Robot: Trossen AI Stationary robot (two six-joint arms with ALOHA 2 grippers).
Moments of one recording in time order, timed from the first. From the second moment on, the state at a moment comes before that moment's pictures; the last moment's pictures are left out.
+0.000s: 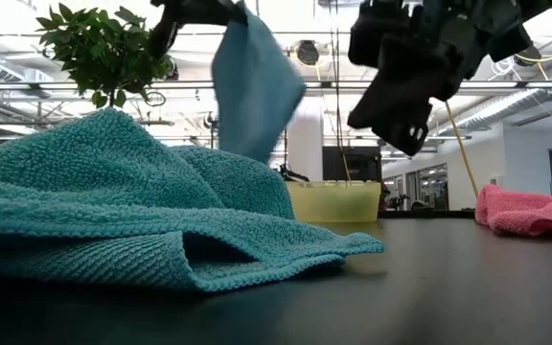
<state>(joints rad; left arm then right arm) -0.23 1.30 0.94 -0.02 -0.53 -0.75 0.26 1.53 0.71 0.18 -0.08 0.65</state>
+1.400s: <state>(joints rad) -0.14 1.26 0.94 -0.09 -0.50 -0.68 0.54 1.66 0.82 -0.43 -0.24 1.05</state>
